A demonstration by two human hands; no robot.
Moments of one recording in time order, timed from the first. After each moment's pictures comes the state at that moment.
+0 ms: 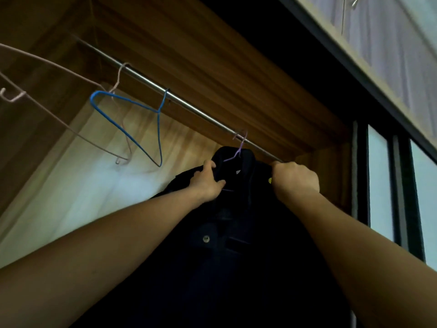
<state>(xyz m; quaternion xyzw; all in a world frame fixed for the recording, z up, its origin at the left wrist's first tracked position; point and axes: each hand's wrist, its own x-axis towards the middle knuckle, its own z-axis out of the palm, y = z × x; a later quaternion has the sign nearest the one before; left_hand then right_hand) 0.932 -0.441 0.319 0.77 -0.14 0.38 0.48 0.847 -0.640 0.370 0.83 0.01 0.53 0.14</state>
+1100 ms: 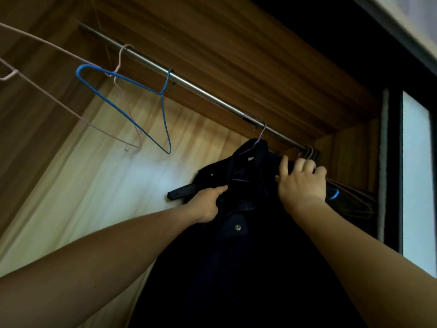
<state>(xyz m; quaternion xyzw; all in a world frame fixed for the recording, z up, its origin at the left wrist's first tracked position) 0.986 -0.452 0.251 0.86 -0.17 0.35 0.33 0.910 -0.664 0.334 0.83 -0.10 0.48 0.28</state>
